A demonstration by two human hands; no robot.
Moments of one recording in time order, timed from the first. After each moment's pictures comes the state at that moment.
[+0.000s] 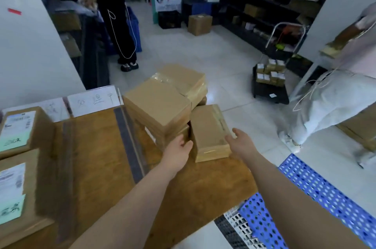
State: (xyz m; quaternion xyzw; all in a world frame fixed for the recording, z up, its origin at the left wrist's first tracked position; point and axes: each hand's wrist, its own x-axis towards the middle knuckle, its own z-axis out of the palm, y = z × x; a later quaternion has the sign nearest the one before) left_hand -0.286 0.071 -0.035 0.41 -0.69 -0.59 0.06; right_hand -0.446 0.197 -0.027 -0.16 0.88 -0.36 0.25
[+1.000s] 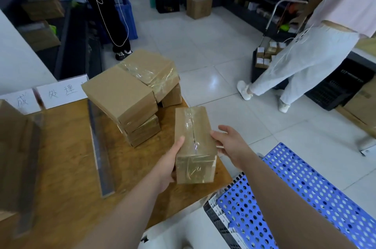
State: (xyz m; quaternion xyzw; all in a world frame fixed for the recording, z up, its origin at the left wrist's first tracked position) left_hand -0.338 0.162 -0.060 0.46 -0.46 -0.76 -0.01; right_hand -0.504 0.272 -0.046 -0.10 0.71 -0.56 0.42
